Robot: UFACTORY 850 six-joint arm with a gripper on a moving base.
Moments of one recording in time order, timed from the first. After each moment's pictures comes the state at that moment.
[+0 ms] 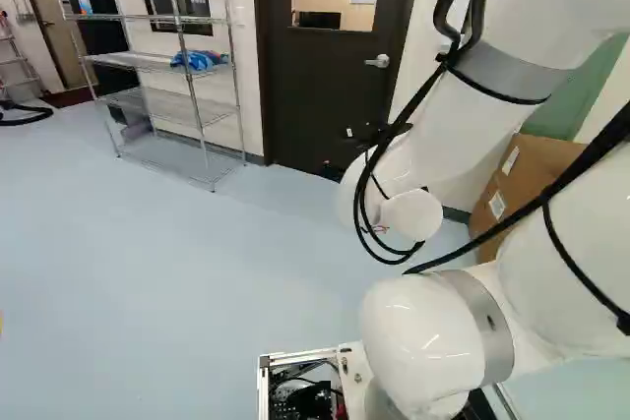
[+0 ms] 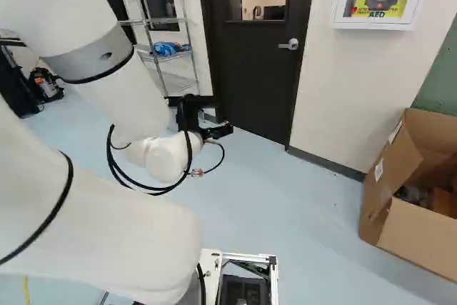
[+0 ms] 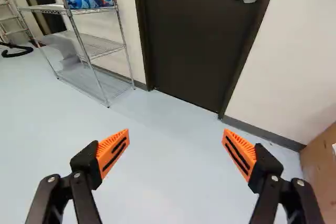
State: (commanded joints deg) arm 0.0 16.0 -5.0 0.0 50.0 0.0
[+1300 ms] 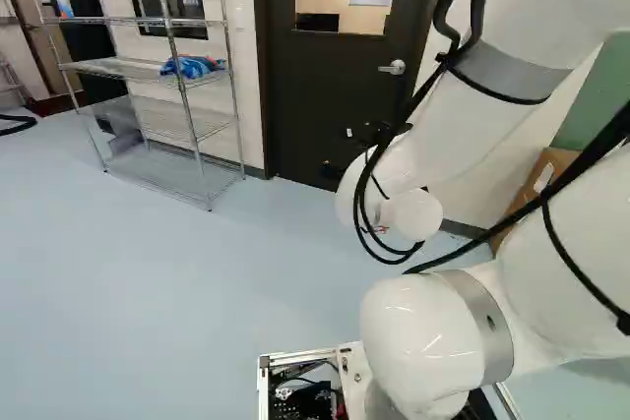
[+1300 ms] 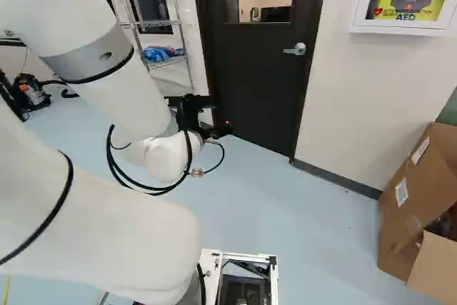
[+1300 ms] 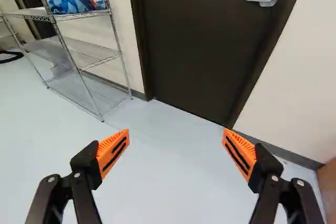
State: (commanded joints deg) arm 0.0 16.0 -5.0 0.0 50.0 0.0
